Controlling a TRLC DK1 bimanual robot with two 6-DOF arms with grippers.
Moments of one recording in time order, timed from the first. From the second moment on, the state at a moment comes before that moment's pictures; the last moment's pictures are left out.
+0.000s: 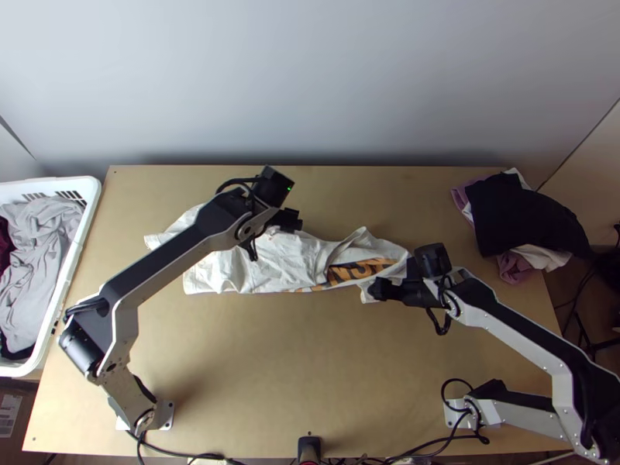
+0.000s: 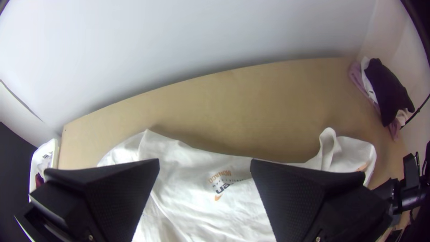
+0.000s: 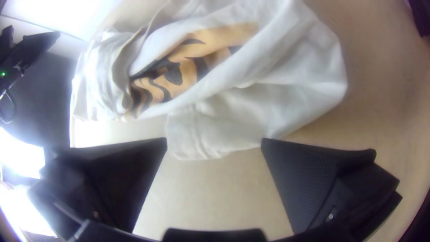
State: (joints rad) left arm -0.65 1.80 1.70 -0.77 -0.42 -0.31; right arm 0.43 1.33 0.68 -0.35 -0.28 0.58
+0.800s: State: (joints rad) left arm -0.61 1.76 1.64 -0.67 -0.43 -0.26; right arm 0.45 1.40 0.65 -0.29 -0.30 0.63
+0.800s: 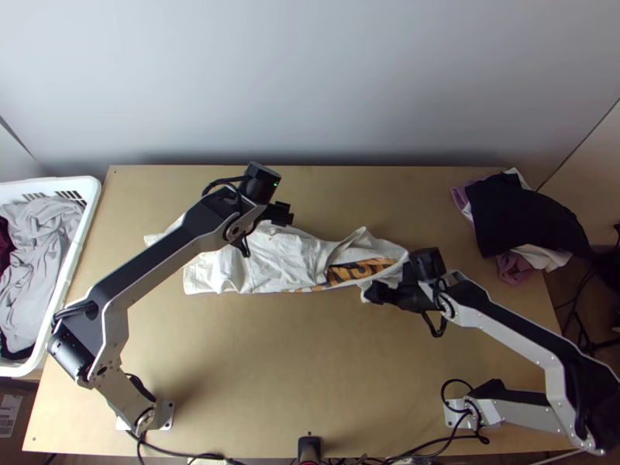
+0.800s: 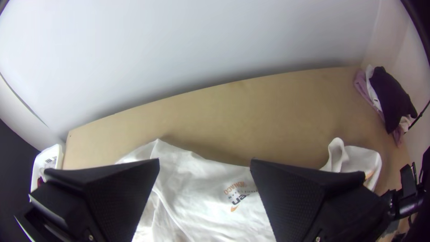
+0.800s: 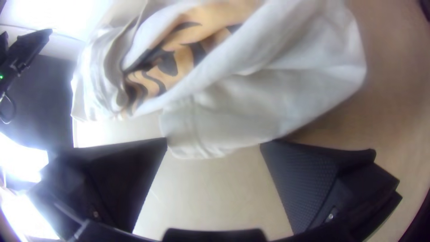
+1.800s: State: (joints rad) left arm -0.49 1.56 1.44 -0.66 -0.32 -0.29; right arm 0.40 1.20 1.08 -0.46 -0.18 0.42
